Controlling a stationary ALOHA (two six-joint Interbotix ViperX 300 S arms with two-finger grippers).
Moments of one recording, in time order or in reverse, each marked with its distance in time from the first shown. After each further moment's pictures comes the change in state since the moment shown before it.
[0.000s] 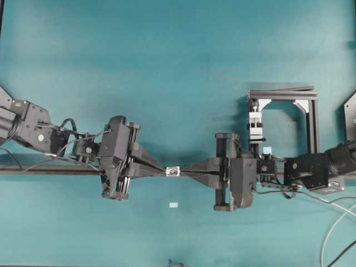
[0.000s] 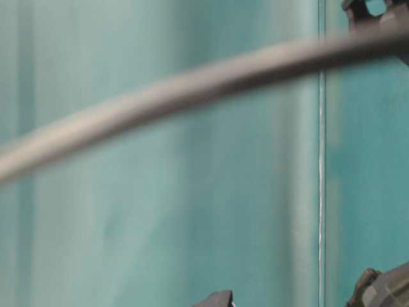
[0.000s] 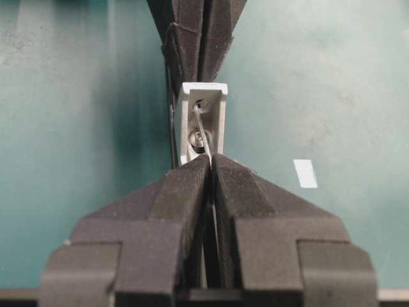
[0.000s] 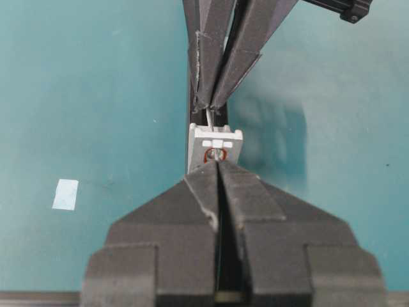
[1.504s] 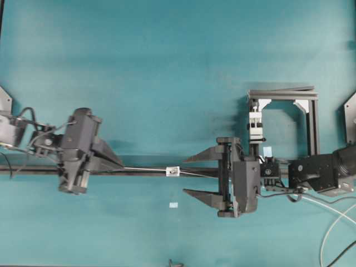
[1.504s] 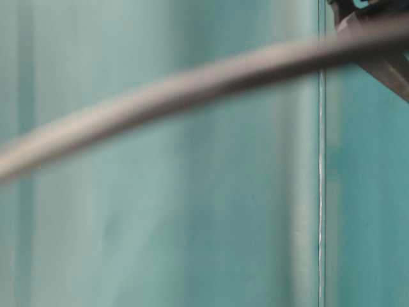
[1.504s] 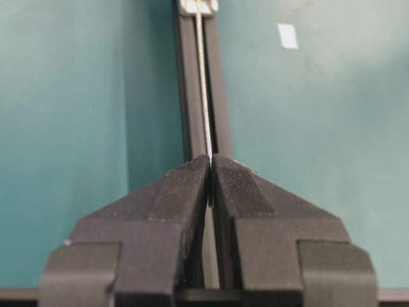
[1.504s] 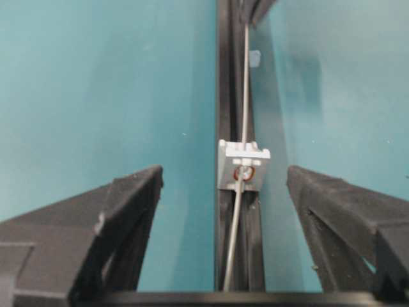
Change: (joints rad) left arm -0.035 -0.322 0.225 0.002 0.255 -0.034; right arm 0.023 -0.058 0.002 0.002 0.058 0.005
